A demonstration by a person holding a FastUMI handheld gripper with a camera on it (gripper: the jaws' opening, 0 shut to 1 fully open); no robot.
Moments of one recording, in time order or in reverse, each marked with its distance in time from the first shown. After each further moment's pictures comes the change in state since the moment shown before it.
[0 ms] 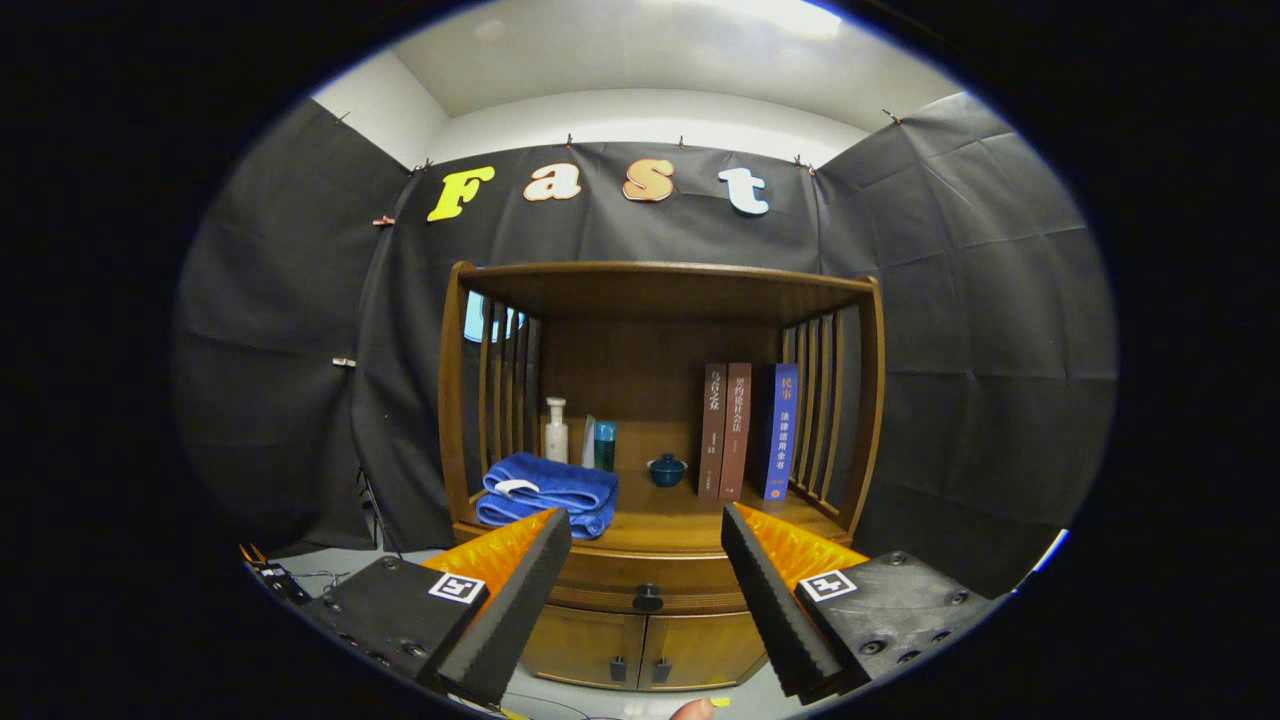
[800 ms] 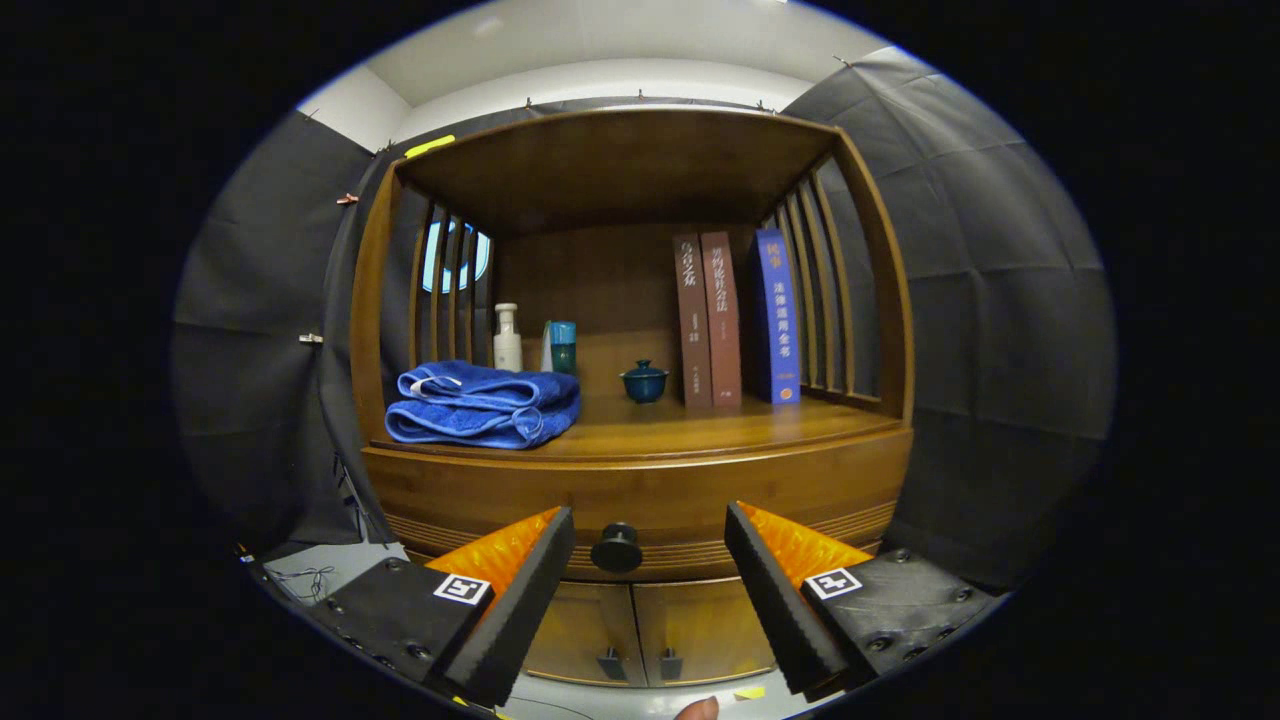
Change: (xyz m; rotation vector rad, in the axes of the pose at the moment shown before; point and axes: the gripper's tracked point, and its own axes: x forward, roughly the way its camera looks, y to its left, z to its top) arm 0.096 -0.022 -0.178 0.095 0.089 -0.019
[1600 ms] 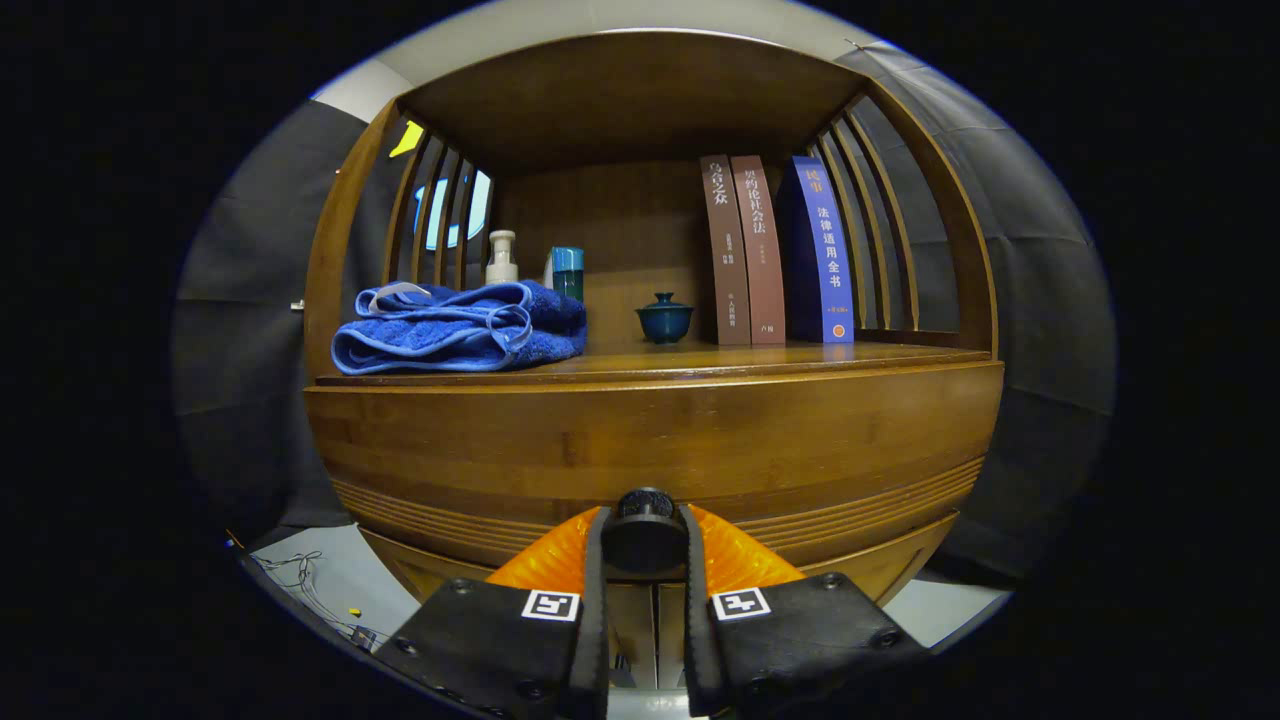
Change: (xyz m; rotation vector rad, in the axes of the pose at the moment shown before) arm 0.065 0.005 -0.064 -0.052 0.059 -0.005
